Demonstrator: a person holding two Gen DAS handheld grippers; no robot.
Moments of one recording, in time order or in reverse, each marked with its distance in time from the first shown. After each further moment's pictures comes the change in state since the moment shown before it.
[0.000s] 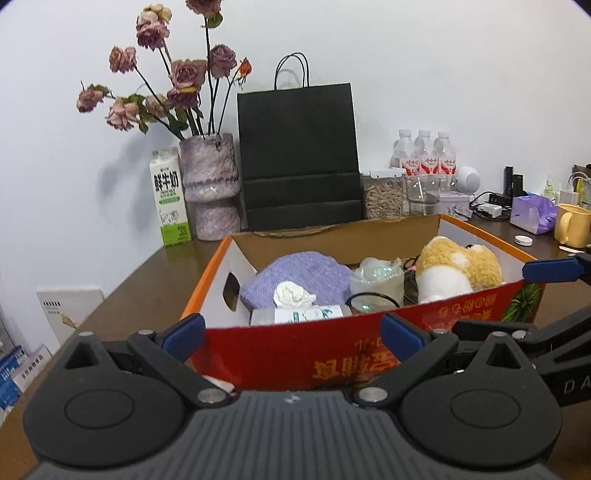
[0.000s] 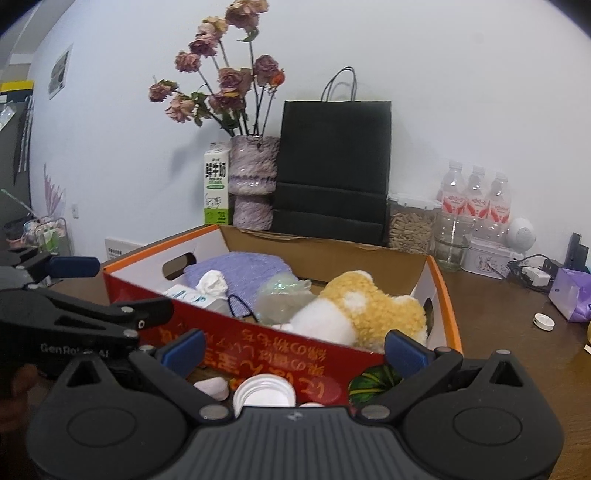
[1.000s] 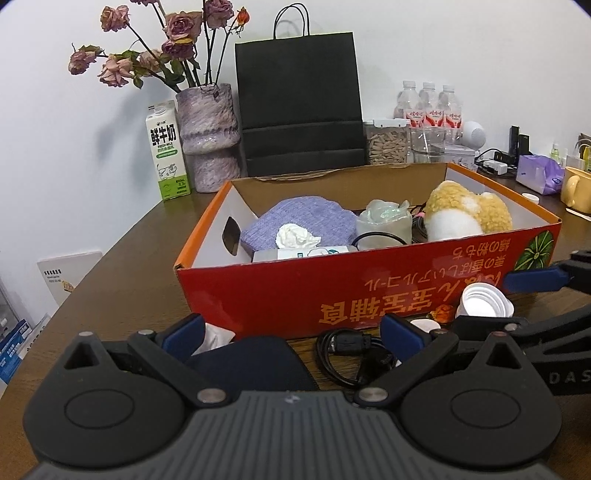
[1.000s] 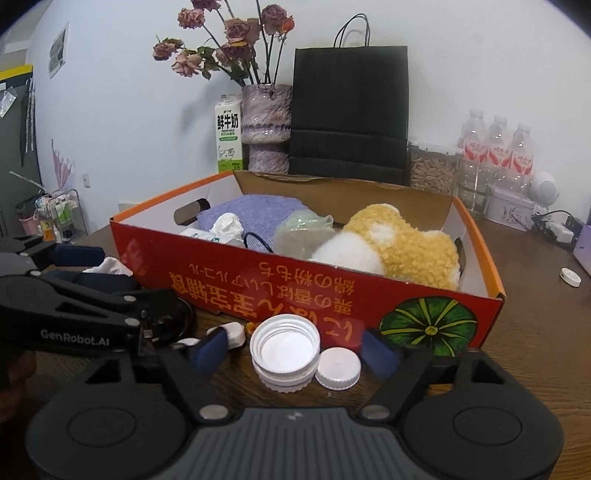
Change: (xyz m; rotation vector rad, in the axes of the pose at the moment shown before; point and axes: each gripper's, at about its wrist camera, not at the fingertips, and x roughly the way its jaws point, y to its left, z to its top) left arm 0.013 0.002 -0.016 0.019 0.149 0.011; right arm 0.022 0.001 -0.017 0.028 0.162 0.070
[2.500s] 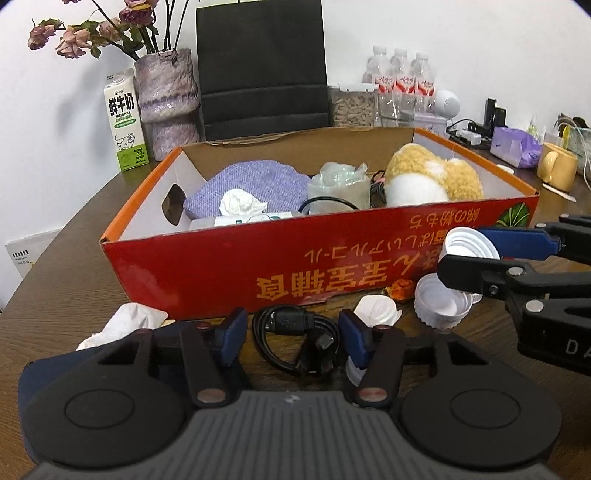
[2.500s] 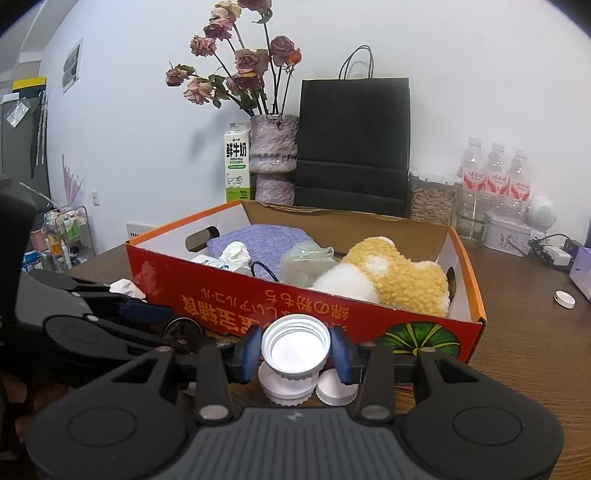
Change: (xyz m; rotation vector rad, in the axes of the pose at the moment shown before) left arm 0.020 -0.024 -0.002 0.012 0.116 -0.096; right arm -0.025 0.000 0.002 -0.019 -0.100 0.004
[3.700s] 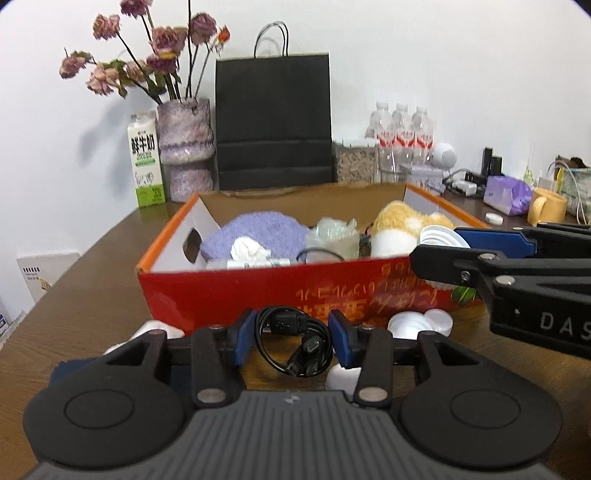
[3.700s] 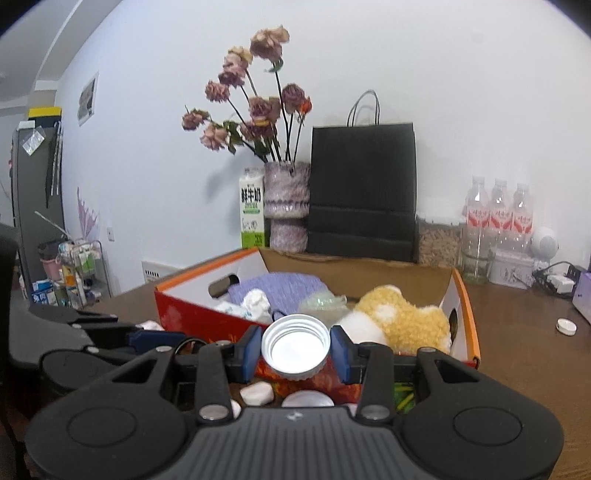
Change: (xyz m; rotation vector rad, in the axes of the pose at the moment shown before) left arm -0.048 -0.007 -0.001 -0.052 -0.177 0.020; right arm -0.032 0.009 0.016 0.008 -0.155 0.039
